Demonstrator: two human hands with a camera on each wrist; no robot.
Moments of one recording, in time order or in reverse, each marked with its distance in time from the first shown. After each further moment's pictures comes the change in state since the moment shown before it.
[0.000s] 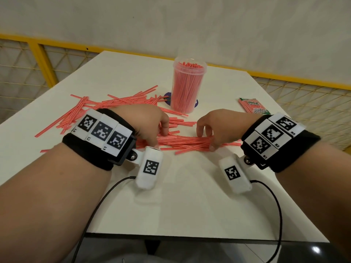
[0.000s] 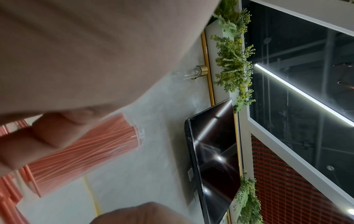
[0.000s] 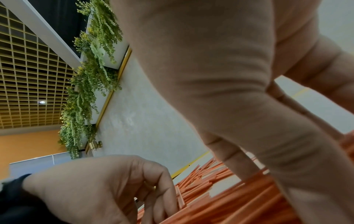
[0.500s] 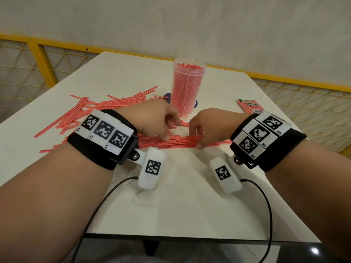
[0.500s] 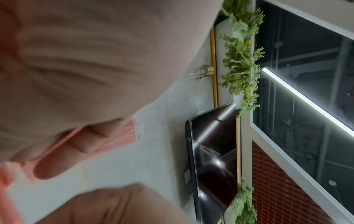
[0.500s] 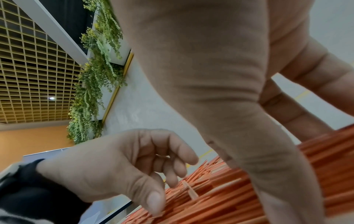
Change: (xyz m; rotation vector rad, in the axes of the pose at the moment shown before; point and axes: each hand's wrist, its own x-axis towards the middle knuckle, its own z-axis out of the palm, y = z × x) left_hand 0.005 0.009 -0.001 -0.253 0.180 0.130; right_hand 0.010 -0.015 -0.003 -0.032 0.070 -0.059
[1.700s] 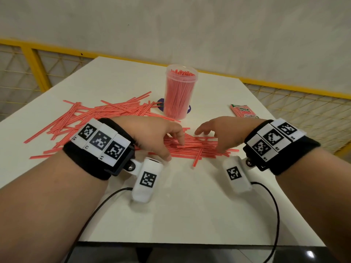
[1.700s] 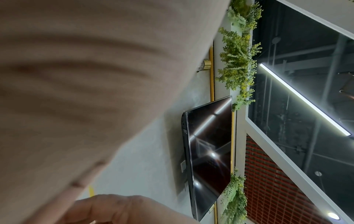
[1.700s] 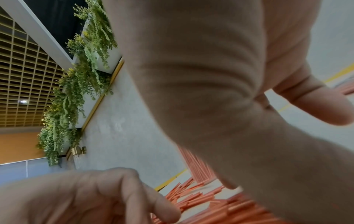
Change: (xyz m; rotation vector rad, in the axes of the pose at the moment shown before) left_hand -0.007 0.016 0.007 0.117 -0.242 0.083; right_hand -0.023 0.041 0.000 0.032 -0.174 0.092
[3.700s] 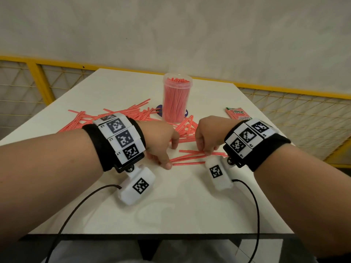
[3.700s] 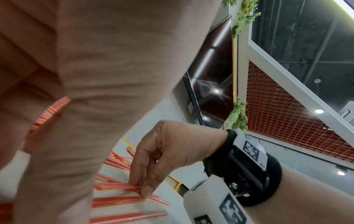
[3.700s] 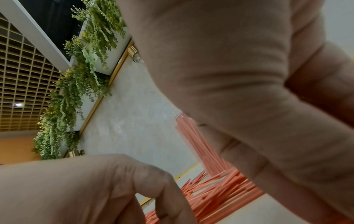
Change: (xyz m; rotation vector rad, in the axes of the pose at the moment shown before) left_hand 0.006 0.020 0.001 0.137 -0.096 -0.121; right_hand -0.001 -0.023 -0.005 0.052 0.064 0.014
